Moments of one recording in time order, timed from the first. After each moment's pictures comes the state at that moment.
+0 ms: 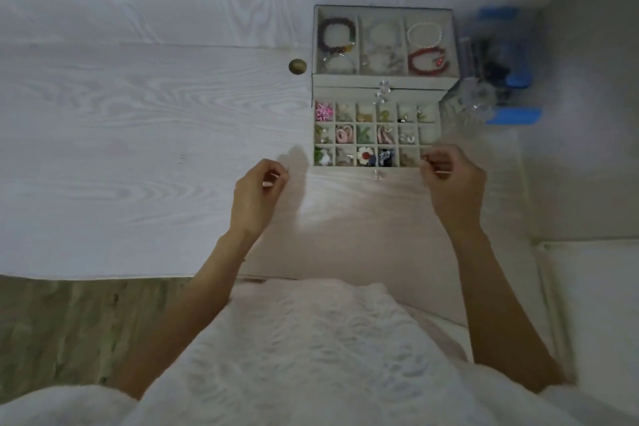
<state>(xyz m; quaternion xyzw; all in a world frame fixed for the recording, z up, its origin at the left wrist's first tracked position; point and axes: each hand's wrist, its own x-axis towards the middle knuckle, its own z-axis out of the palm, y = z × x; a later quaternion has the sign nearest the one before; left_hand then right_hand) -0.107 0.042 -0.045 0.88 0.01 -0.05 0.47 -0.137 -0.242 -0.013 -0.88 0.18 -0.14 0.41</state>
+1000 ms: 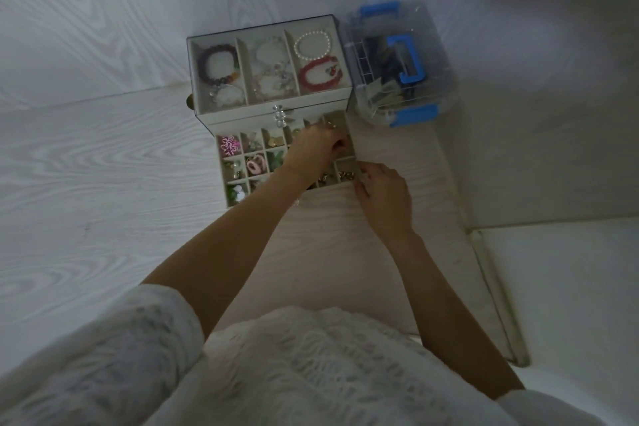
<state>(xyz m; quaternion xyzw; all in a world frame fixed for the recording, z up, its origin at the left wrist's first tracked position) -0.006 -0.182 -0.043 0.90 -0.37 -0.10 0.22 -0.135 -0.283 -0.049 -0.94 0.18 -0.04 0.28</state>
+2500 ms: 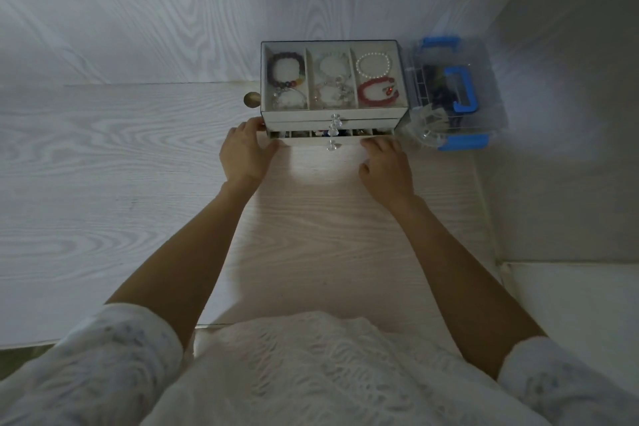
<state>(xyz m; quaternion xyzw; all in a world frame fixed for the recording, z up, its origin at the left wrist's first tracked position) 0.020 -0.030 -0.056 0.96 0.01 0.02 0.26 -0.053 -0.255 -0.045 -0.98 0.08 0.04 0.17</state>
